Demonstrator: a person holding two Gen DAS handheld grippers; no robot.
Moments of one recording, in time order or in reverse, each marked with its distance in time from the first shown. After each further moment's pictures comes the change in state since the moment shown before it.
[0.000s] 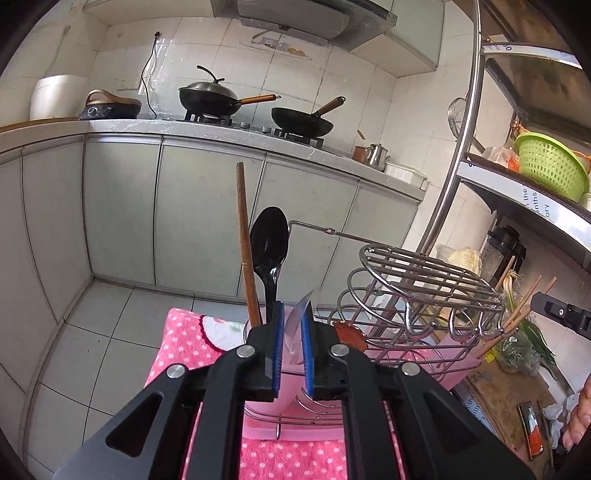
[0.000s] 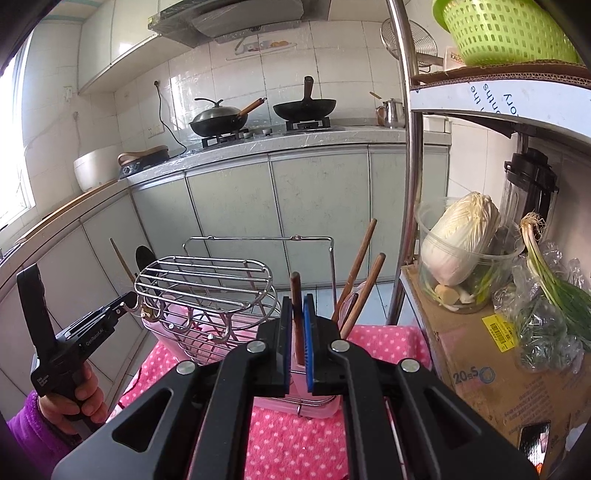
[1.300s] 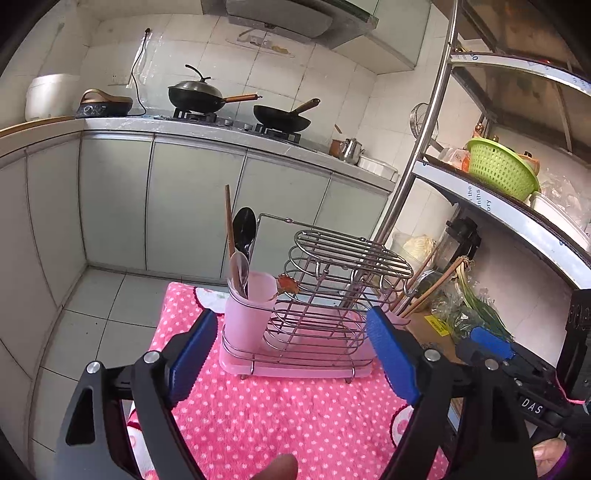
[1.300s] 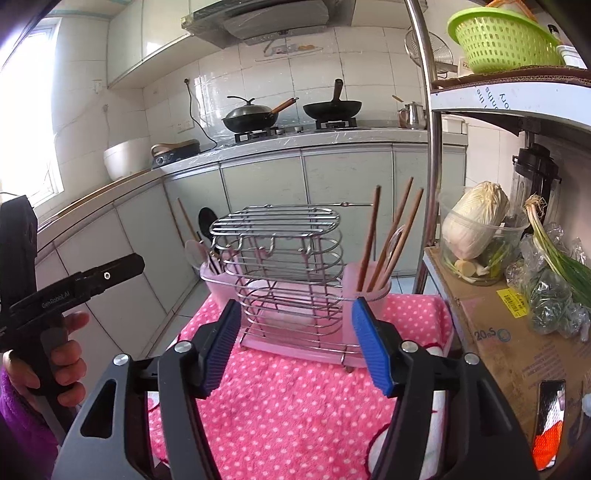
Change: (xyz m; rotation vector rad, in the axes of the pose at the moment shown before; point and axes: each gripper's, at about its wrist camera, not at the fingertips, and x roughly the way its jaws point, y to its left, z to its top) left arm -0.114 -0.026 -0.004 0.008 0.043 -0.074; right arm -0.062 0.049 -0.066 -0.047 -0.016 0.079
